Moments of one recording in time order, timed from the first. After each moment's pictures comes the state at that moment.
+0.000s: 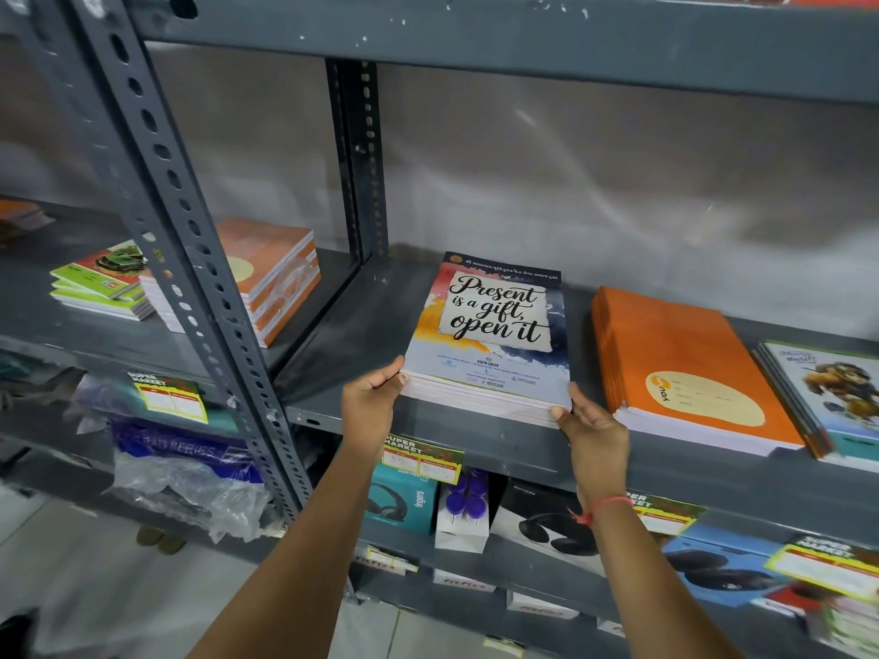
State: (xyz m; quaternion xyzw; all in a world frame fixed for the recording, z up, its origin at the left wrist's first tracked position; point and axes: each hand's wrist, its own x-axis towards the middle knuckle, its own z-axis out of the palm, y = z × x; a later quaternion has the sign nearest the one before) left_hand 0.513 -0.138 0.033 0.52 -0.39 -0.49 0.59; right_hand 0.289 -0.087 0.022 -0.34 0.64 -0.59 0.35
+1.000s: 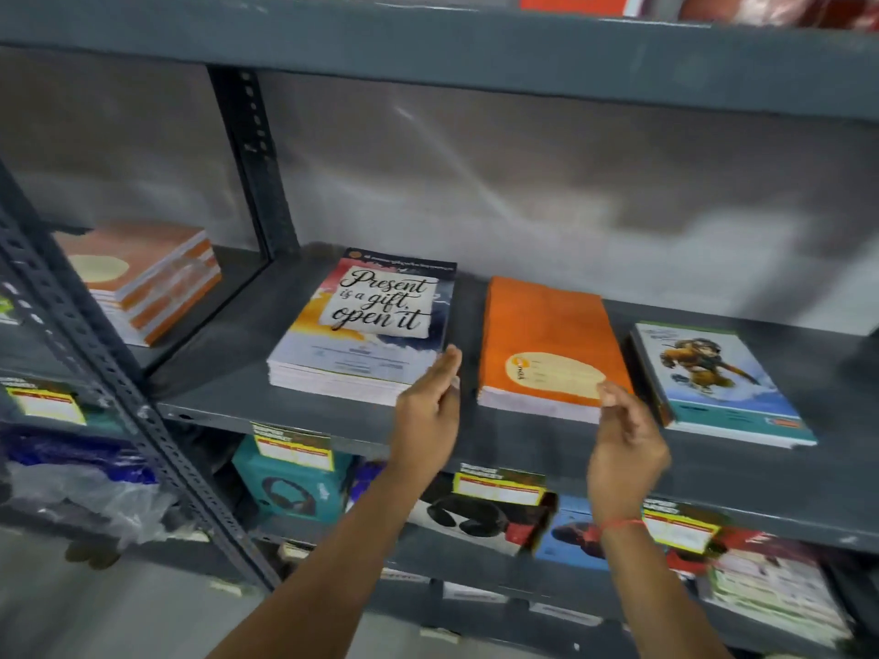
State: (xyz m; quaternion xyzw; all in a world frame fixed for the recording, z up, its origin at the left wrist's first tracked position) left_hand 0.315 -0.074 0.051 0.45 -0.68 -0.24 0.53; right_hand 0.145 -0.022 0.043 -0.34 0.64 -0.69 0.09
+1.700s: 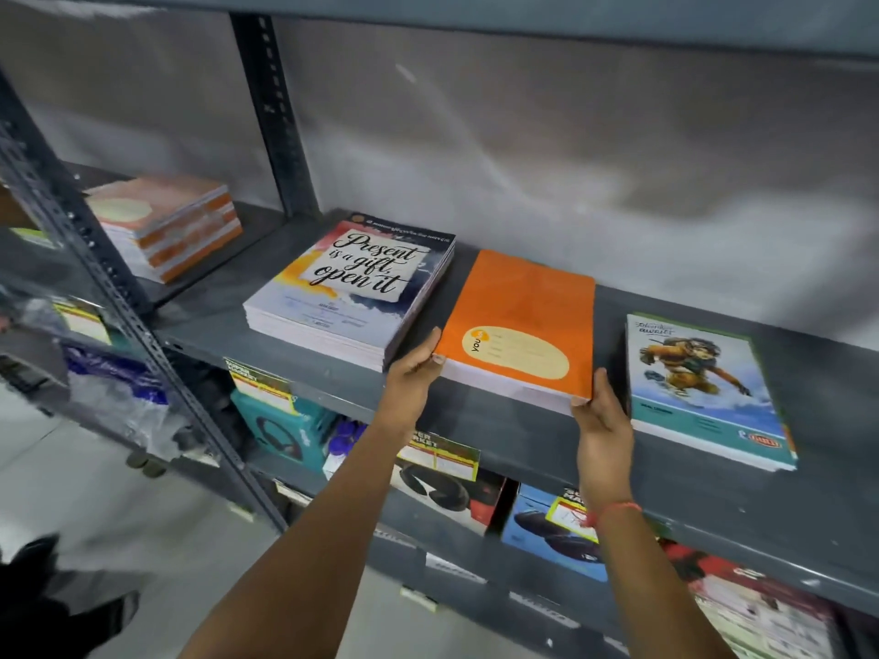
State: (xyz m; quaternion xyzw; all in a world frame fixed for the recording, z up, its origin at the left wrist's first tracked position) left_hand 0.252 -0.076 0.033 0.50 -0.45 -0.52 0.53; right_hand 0.052 -0.037 0.015 -0.37 0.57 -0.62 0.40
